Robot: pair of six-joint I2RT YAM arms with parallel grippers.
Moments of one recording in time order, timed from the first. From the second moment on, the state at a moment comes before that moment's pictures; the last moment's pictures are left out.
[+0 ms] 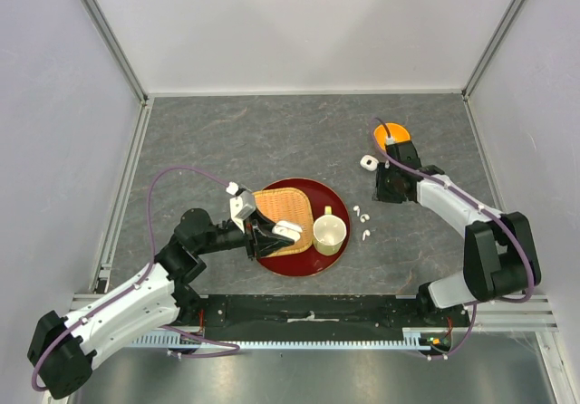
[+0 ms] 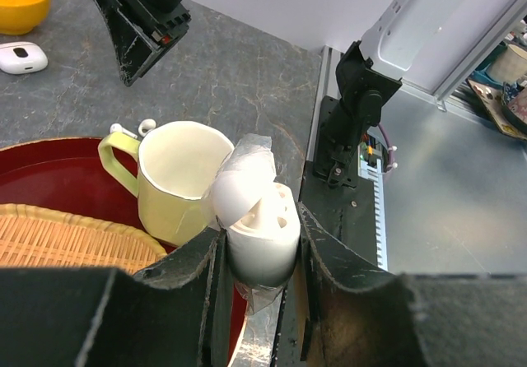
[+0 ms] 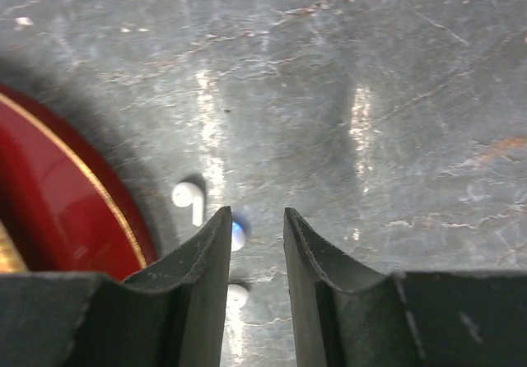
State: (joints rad) left arm -0.74 0.69 0.33 0.37 0.63 -0.30; right arm 0.25 1.47 0.88 -0.45 0.03 0.37
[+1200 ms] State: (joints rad) left arm -0.74 0.66 0.33 0.35 0.59 -0.30; right arm 0.30 1.44 0.76 -0.42 -0.04 0.48
